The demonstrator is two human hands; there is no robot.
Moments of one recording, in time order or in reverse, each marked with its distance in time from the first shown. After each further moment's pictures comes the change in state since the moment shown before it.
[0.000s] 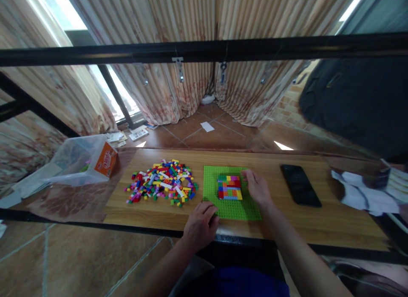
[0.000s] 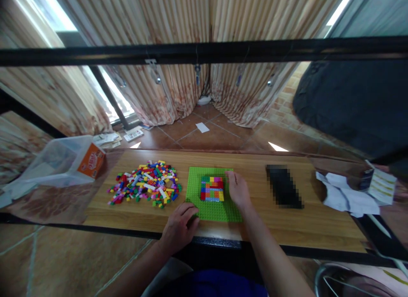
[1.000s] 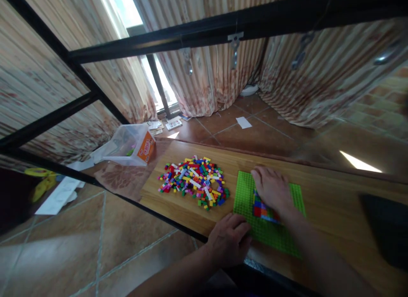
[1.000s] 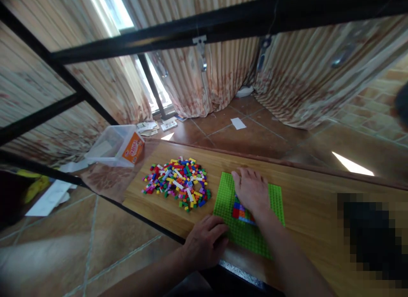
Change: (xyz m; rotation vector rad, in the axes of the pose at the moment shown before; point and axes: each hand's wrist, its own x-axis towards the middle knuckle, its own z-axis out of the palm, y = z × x) left_hand 0.000 0.005 0.001 0.019 -0.065 -0.044; right_hand 0.032 -0.049 0.060 -0.636 -0.152 -0.393
